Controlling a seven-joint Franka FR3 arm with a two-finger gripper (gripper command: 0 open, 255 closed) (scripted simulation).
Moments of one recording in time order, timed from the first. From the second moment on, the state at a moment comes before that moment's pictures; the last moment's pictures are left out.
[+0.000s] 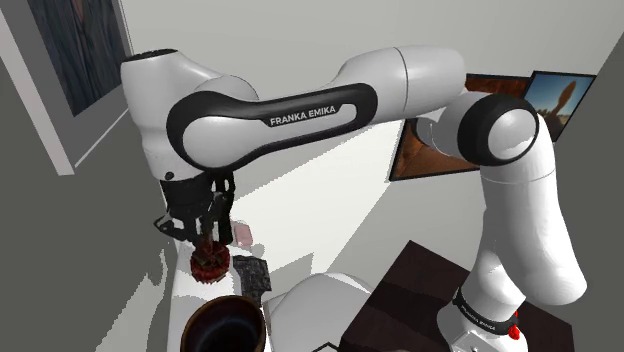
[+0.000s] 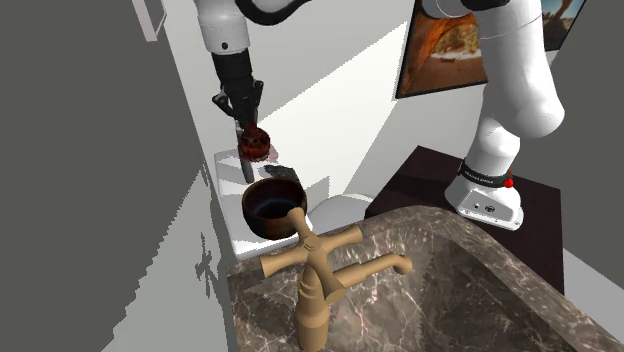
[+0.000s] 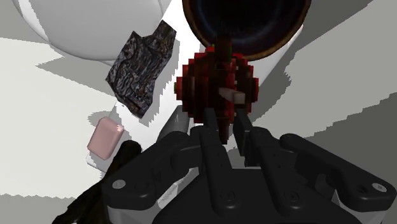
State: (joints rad) arm 0.43 0.51 0.40 -1.30 -0.23 1.72 0.82
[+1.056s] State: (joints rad) arm 0.47 0.39 0.45 -1.57 -0.20 1.86 0.94
